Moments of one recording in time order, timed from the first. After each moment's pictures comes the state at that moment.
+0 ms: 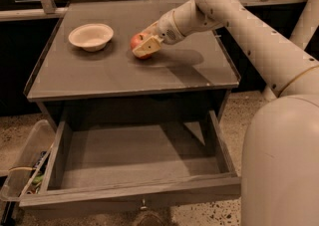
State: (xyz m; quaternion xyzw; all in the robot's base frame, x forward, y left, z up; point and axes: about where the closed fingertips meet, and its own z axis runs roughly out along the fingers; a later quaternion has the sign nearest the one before) arm 0.742 0.027 0.859 -0.55 0.69 0.25 0.39
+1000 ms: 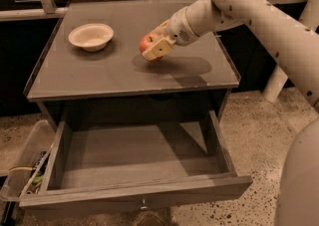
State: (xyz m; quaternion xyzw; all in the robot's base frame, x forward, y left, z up) arm 0.698 -0.002 0.881 -0.57 0.69 0.22 0.39
